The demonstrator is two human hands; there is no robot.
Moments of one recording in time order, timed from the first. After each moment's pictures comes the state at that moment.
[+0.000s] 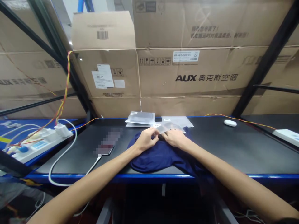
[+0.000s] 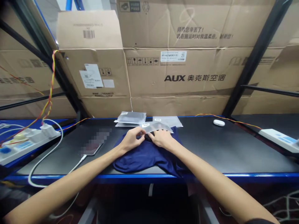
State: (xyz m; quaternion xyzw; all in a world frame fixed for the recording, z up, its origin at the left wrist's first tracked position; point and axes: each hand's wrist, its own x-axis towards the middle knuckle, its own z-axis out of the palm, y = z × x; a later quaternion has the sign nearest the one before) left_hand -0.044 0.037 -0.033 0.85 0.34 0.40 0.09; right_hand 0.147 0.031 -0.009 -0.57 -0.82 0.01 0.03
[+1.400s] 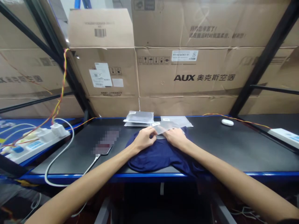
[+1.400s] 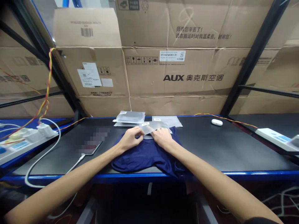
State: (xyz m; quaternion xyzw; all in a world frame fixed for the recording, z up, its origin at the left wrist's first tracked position) left_hand -0.047 0.037 -0.031 0.86 0.34 0.38 0.07; right_hand 0.155 0.031 -0.014 -0.54 -0.84 -0.07 0.02
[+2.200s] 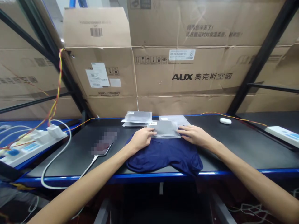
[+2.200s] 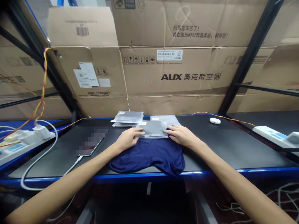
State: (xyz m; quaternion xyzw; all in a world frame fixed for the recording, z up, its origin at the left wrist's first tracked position) left_hand -0.054 0.038 -0.027 0.88 0.42 0.22 -0.03; right_hand 0.273 0.030 -0.026 -0.33 -0.90 -0.22 0.18
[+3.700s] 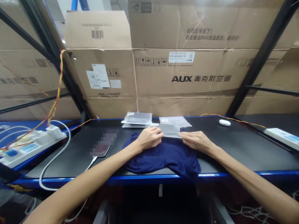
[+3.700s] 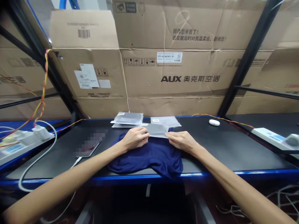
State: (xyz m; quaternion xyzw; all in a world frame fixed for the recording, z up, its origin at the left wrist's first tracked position) left_hand -0.026 0.043 -0.018 0.92 0.24 0.18 -0.27; right_hand 0.274 0.017 -0.033 -0.26 -0.89 -0.24 0.28
